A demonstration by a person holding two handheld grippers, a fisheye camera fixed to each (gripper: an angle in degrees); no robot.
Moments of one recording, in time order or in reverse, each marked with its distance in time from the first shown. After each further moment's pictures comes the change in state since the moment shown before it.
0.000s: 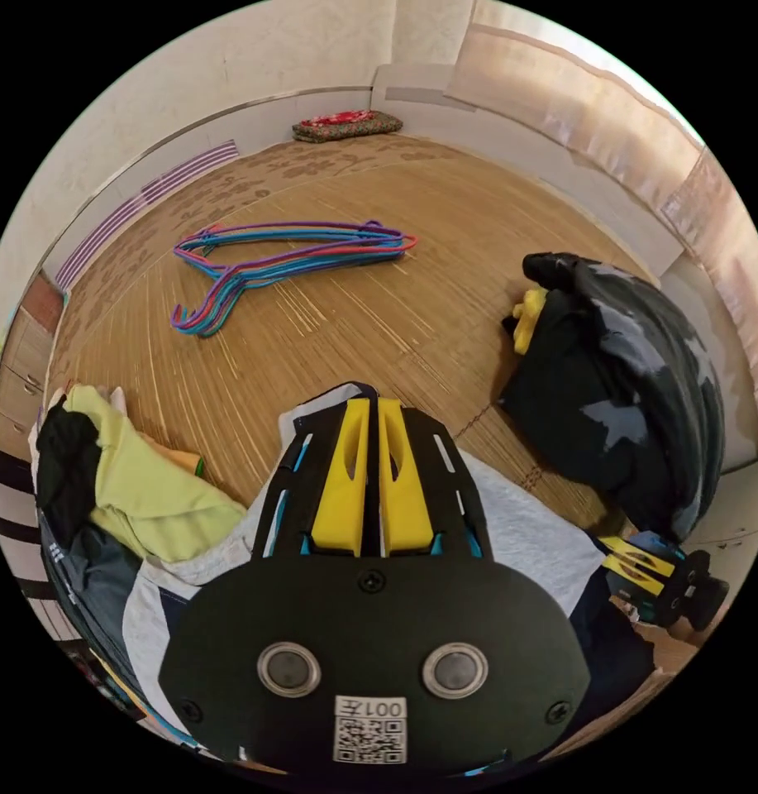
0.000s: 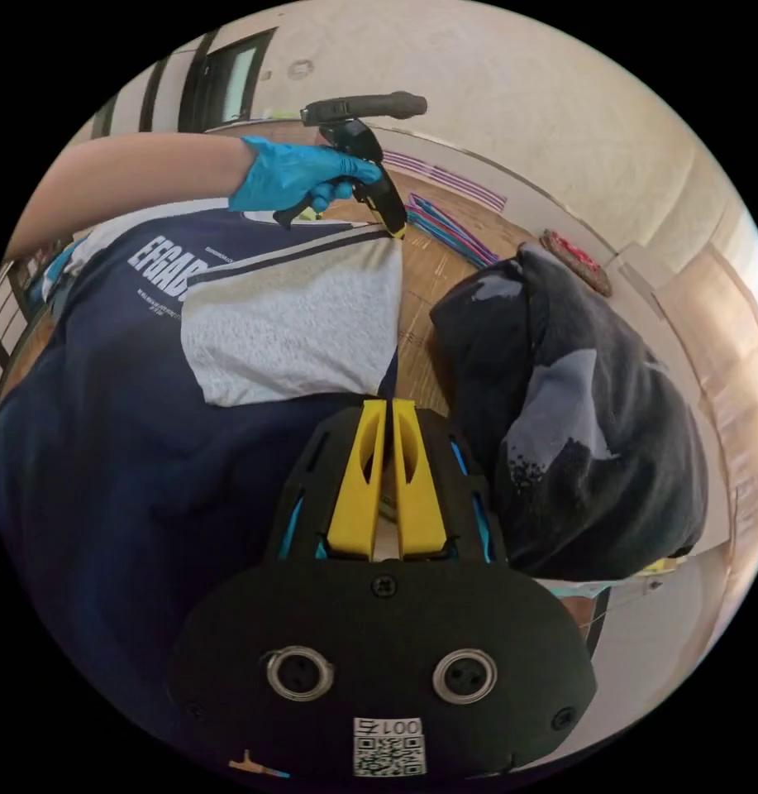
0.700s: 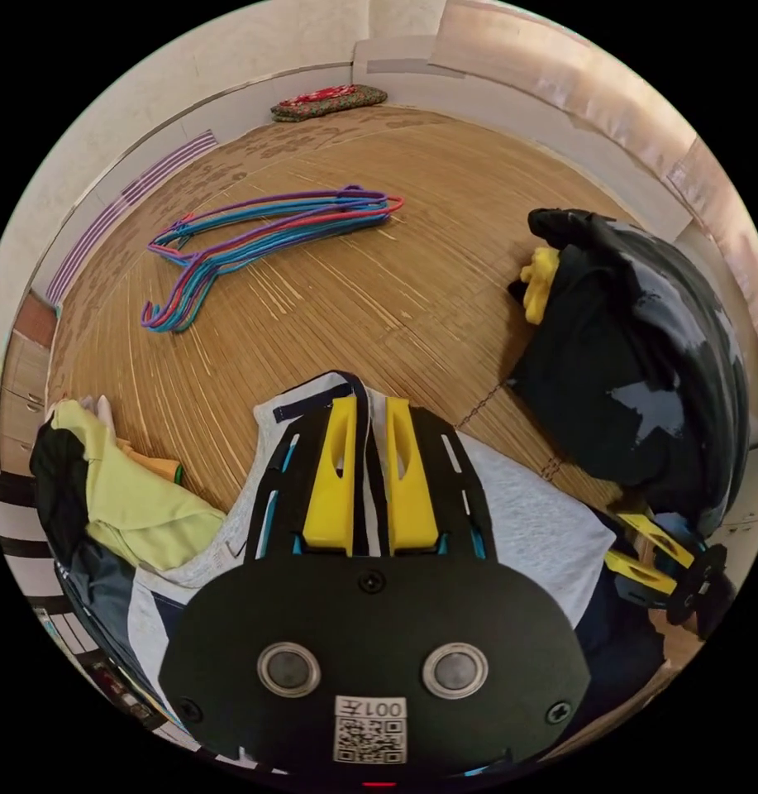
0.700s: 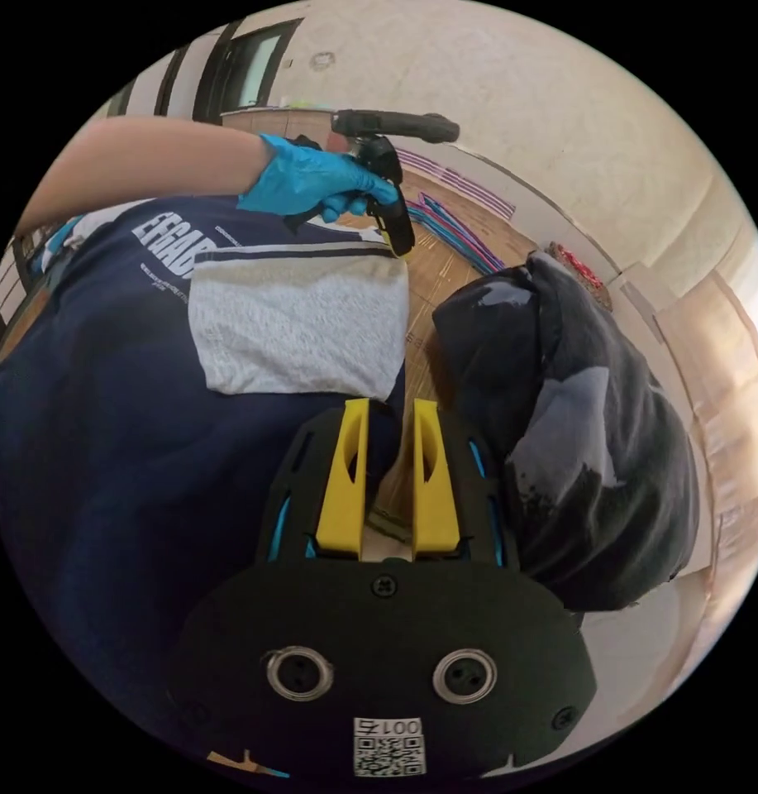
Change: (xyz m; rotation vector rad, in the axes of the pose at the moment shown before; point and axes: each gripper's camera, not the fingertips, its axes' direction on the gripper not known) left arm 0.010 -0.011 0.024 -0.073 -0.028 0.055; right arm -0.012 -0.007 0.009 -0.001 0.062 -0.106
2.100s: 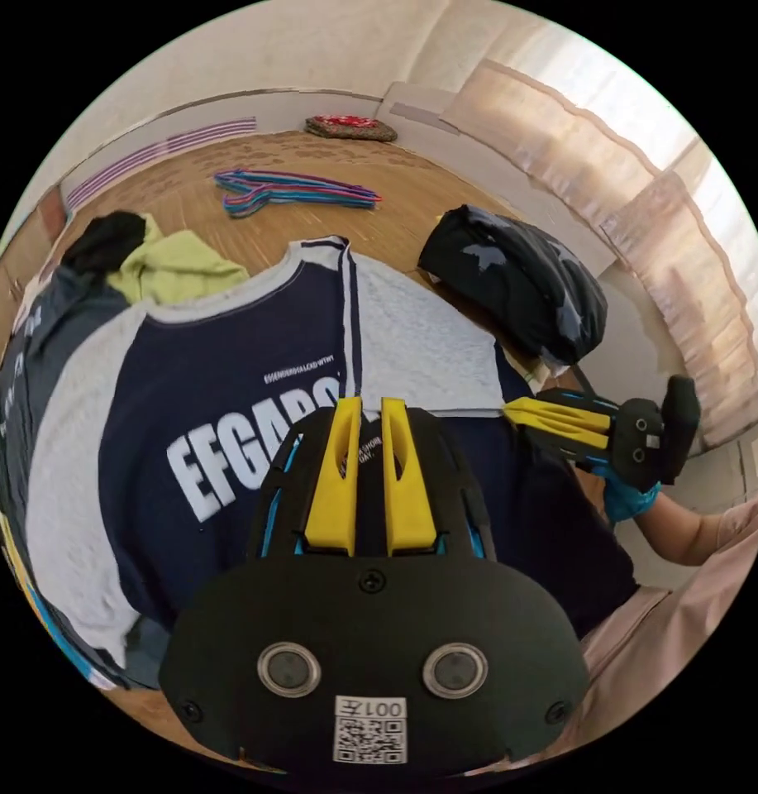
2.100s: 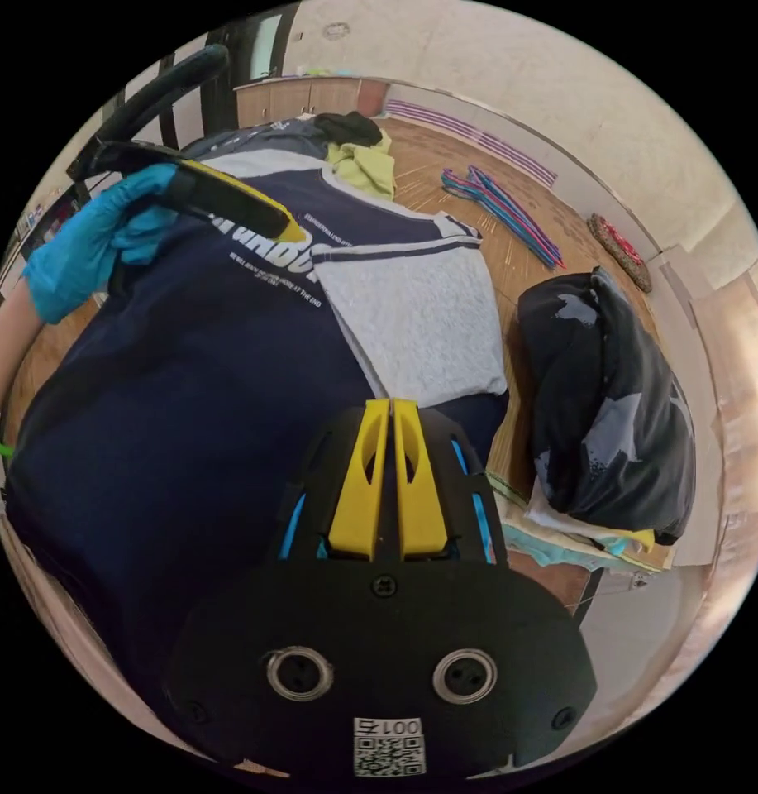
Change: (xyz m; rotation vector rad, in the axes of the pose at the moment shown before) left arm -0.058 0.373 -0.098 0.156 0.294 -0.190; right arm -0.108 -0.064 -0.059 -0.178 -0.144 -0.012
